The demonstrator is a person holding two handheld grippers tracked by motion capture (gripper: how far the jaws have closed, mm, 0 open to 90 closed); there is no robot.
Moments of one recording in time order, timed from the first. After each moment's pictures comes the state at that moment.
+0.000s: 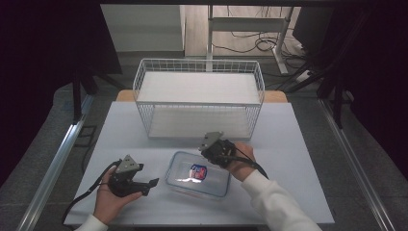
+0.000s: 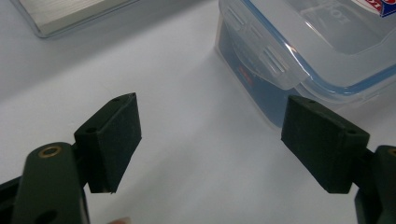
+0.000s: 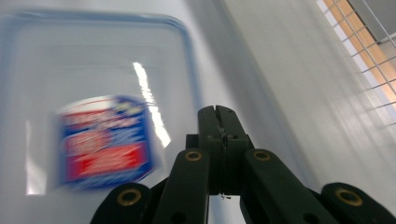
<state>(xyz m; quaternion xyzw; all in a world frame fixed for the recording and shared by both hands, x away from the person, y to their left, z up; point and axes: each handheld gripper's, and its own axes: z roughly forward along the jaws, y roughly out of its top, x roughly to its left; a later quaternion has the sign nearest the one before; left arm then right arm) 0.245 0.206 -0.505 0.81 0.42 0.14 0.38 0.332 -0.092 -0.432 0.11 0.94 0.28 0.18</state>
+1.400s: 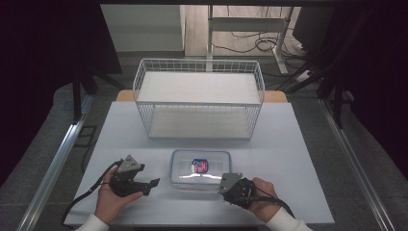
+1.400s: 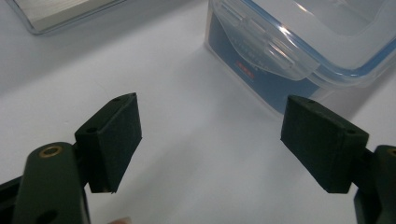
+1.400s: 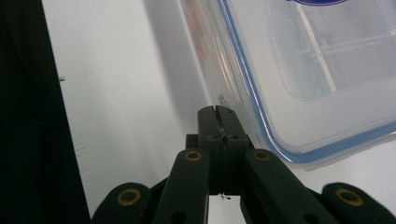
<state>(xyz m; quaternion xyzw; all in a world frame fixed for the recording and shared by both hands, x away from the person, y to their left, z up) 0.246 0.204 -0.506 0.81 0.42 0.13 0.38 0.249 -0.149 -0.473 0.09 0.96 0.23 0.13</state>
